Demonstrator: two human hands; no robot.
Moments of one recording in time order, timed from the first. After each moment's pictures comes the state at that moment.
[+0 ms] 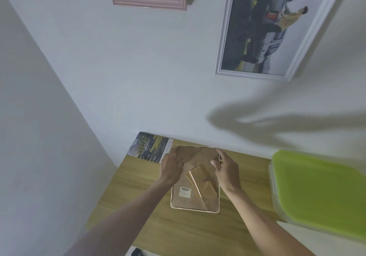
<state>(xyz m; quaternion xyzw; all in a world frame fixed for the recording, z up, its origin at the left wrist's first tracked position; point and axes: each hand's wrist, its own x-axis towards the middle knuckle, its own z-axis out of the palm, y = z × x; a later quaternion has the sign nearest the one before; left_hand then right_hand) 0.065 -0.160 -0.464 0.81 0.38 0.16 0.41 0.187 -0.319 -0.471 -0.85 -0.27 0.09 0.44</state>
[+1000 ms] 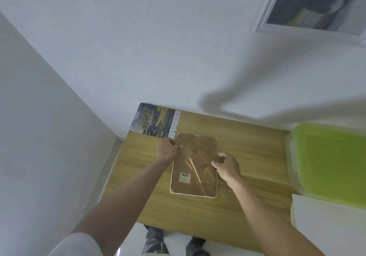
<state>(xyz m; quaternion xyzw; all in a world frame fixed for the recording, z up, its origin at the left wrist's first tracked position) 0.057 -0.082 -0.545 0.68 0.51 0.00 0.52 0.152 -0.283 -0.539 -0.87 -0.02 0.33 0.37</state>
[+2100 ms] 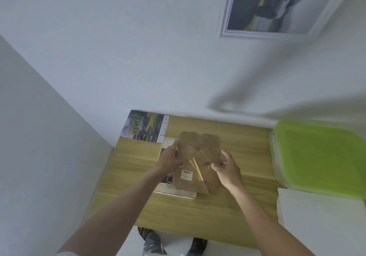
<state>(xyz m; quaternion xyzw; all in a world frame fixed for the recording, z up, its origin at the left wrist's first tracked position) 0.052 -0.138 -0.509 0.82 0.30 -0.07 0.48 0.152 -0.341 -0.524 -0.85 -0.06 0.31 0.42</state>
